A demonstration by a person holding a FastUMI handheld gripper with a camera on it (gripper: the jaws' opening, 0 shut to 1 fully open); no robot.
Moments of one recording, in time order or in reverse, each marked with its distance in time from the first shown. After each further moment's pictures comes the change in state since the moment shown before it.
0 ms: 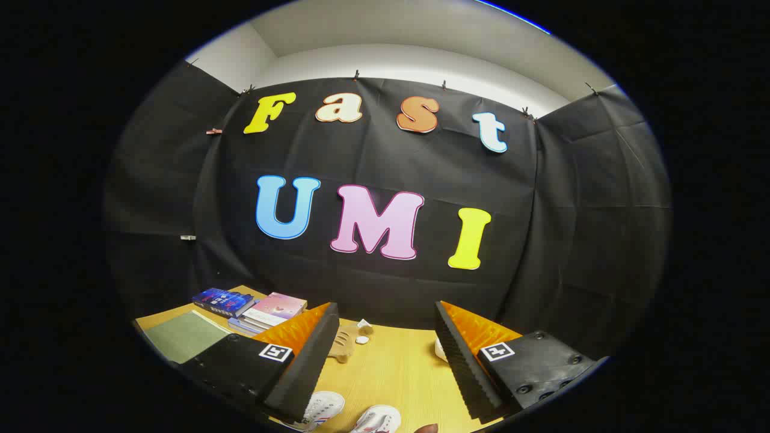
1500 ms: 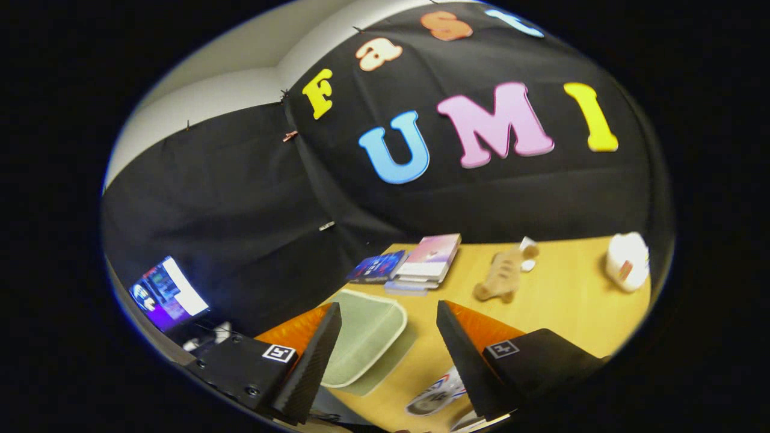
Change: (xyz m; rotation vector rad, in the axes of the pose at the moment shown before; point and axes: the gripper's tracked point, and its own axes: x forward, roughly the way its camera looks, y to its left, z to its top) arm -0.028 0.161 -0.090 0.505 0.461 0.736
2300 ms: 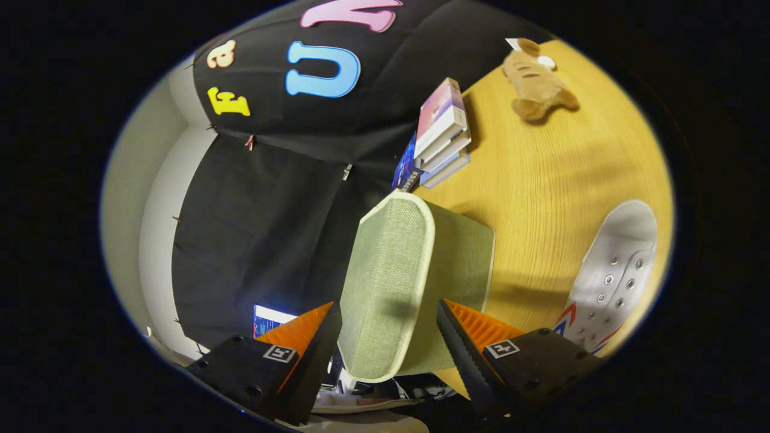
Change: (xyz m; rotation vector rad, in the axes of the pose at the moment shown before) arm 0.105 -0.001 -0.142 0.656 0.378 0.299
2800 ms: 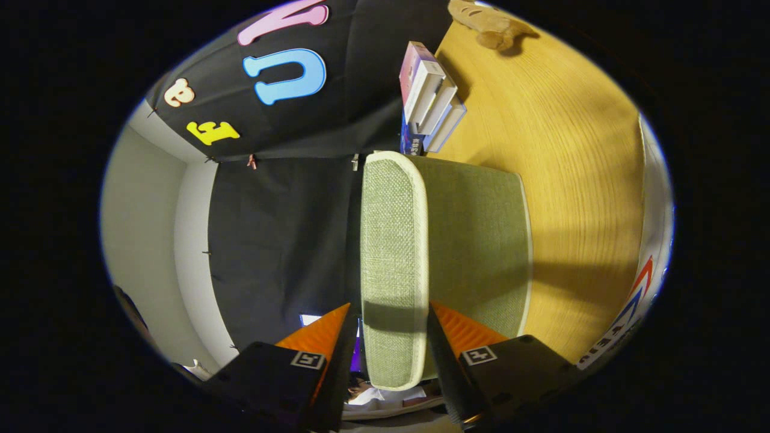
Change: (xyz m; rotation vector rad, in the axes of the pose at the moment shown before) arm 0.029 0.007 -0.026 0.232 0.099 0.130
